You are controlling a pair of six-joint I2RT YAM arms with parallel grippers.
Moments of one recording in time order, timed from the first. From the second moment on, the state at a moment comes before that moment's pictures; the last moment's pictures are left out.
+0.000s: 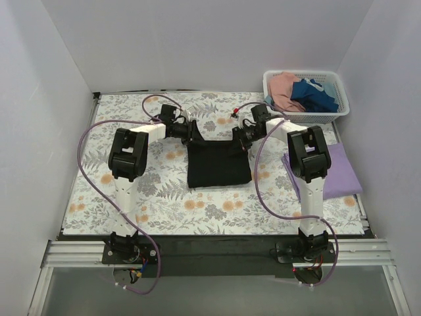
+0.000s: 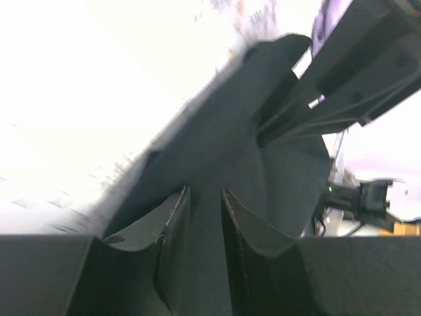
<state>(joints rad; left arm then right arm) -0.25 2.29 1.57 -0.19 0.96 -0.34 0.32 2.22 1.57 -0.49 -0.90 -0.15</state>
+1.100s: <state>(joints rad) -0.31 2.08 1.05 0.13 1.10 -0.72 0.32 2.02 1.07 -0.10 -1.15 0.31</state>
